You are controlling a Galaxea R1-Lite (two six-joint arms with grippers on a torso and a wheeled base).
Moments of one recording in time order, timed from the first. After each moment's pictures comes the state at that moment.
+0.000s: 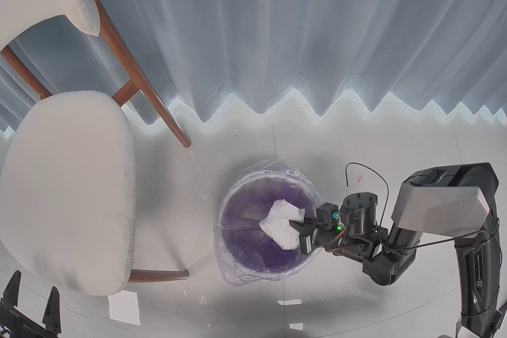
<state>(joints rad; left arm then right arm) 0.00 0.02 -0.02 -0.01 0.07 -0.01 0.39 2.41 -0.75 -1.28 0.15 -0.04</state>
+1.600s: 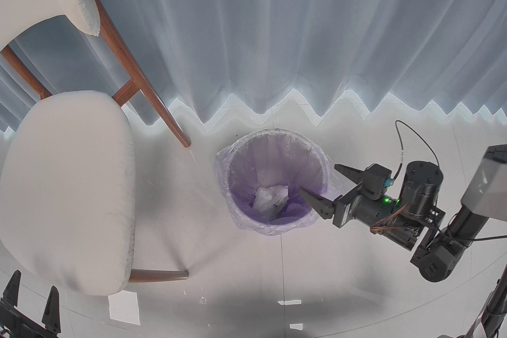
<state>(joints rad) 0.00 0.02 -0.02 -0.01 0.07 -0.01 0.38 2.02 -0.51 -1.41 0.14 0.02</state>
